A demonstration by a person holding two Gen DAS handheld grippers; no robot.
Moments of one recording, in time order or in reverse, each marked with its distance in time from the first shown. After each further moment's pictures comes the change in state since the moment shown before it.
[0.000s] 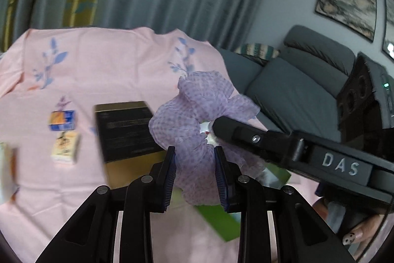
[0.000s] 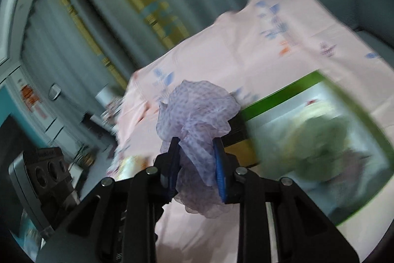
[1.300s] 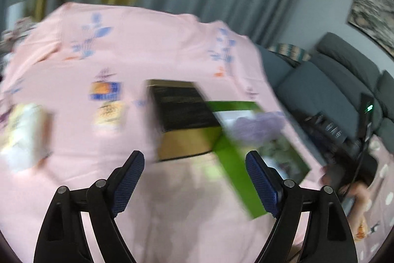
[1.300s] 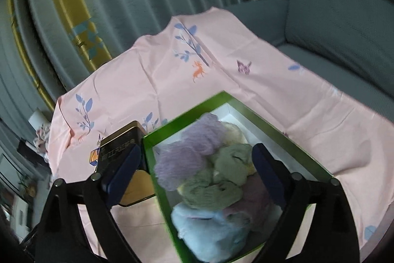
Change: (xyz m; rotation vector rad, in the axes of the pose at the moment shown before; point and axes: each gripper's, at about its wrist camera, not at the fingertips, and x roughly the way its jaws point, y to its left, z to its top) left arm -0.057 0.068 -0.032 -0.158 0.045 0.184; right arm -0.012 -0.036 0.009 0.018 -0.128 -0.455
